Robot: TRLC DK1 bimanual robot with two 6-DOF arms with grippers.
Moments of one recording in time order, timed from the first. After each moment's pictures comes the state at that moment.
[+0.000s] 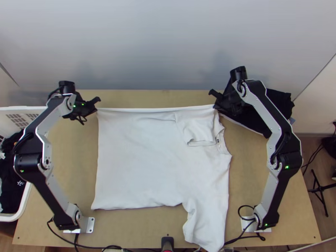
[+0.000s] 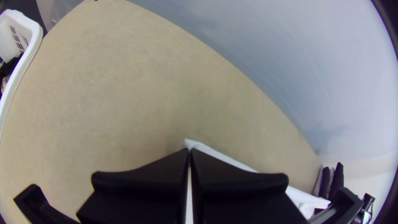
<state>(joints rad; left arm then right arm) 0.15 1.99 1.57 -0.52 0.24 -0.46 0.19 2.07 1.89 -0.92 -0.25 0.63</state>
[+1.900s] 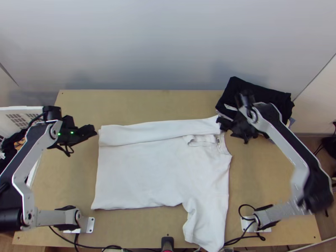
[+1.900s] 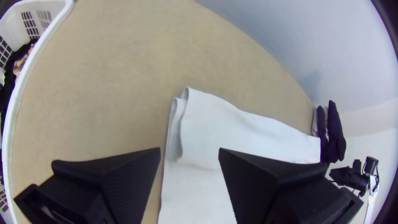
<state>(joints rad) 0.20 1.44 1.06 -0.67 0.36 -0.24 0.26 1.59 1.36 -0.98 -0.05 0.59</state>
